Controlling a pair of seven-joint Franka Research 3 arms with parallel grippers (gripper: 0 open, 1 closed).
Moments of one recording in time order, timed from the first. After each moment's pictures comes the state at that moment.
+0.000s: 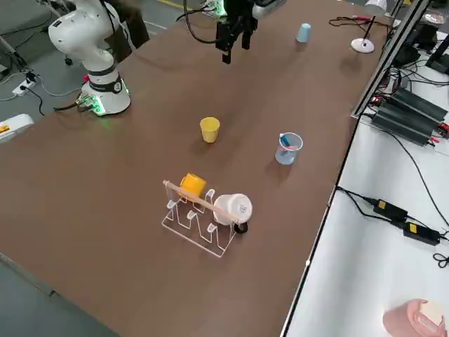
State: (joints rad) left arm 0.12 0.14 -0.08 -1.48 -0.03 1.63 0.43; right arm -0.05 0.04 0.02 -1.56 -0.02 1.64 0.10
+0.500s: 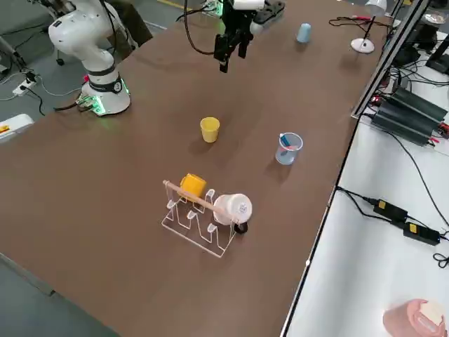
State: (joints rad) left arm 0.28 0.23 -0.08 -1.52 -0.25 1.63 0.83; right arm -0.05 0.02 0.03 -1.69 0.00 1.71 0.10
